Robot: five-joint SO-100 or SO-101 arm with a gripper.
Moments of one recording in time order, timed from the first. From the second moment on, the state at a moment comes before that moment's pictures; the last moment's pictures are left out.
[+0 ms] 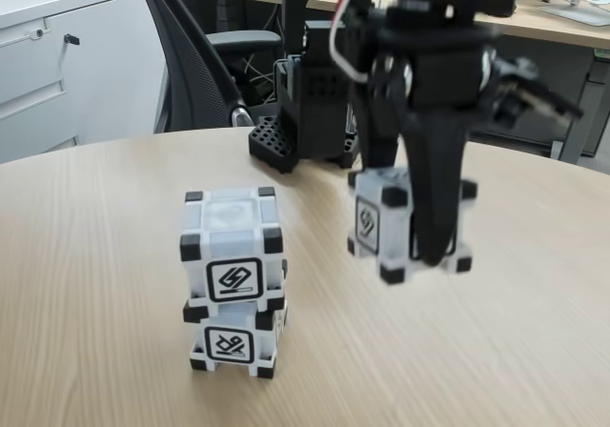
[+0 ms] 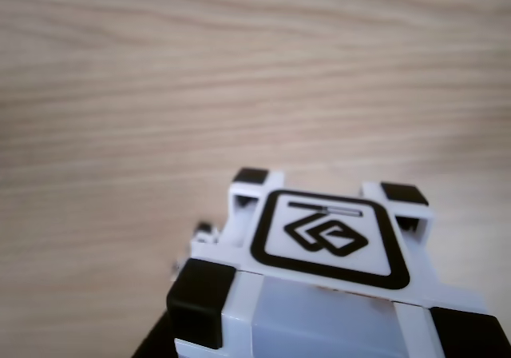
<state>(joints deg) 0.0 95.4 91.4 91.8 -3.4</state>
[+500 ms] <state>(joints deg) -0.1 105.5 91.4 98.6 -2.4</state>
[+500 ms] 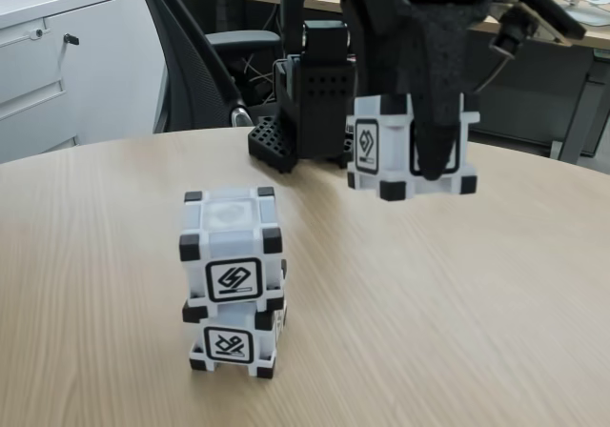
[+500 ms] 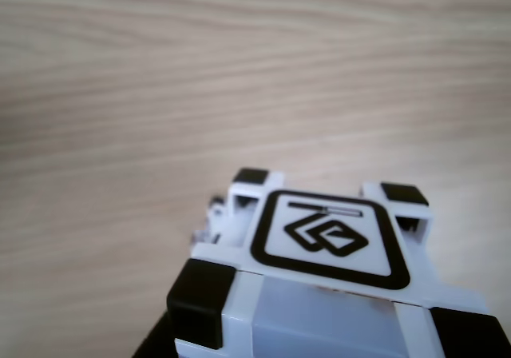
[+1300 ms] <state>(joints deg) 16.1 105.5 90.0 99.4 -12.3</state>
